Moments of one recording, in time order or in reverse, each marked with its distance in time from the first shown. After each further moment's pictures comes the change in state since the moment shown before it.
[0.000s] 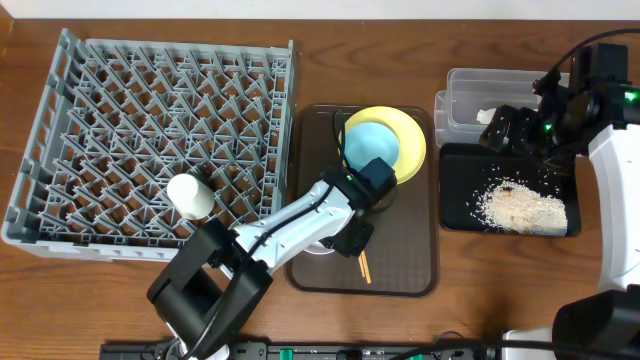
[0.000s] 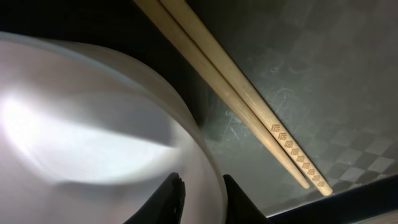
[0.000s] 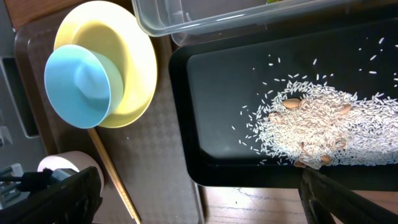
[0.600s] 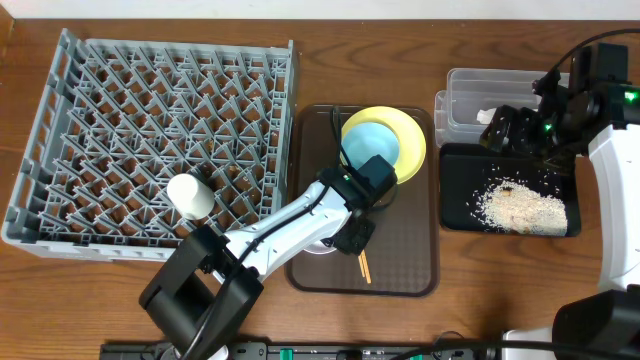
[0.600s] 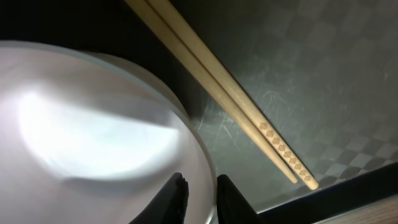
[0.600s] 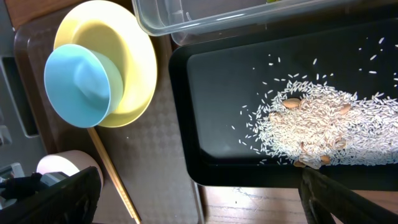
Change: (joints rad) left arm 0.000 -0.033 0.004 0.009 0.000 0.001; right arm 0.000 0.000 0.000 -0.001 0.000 -0.001
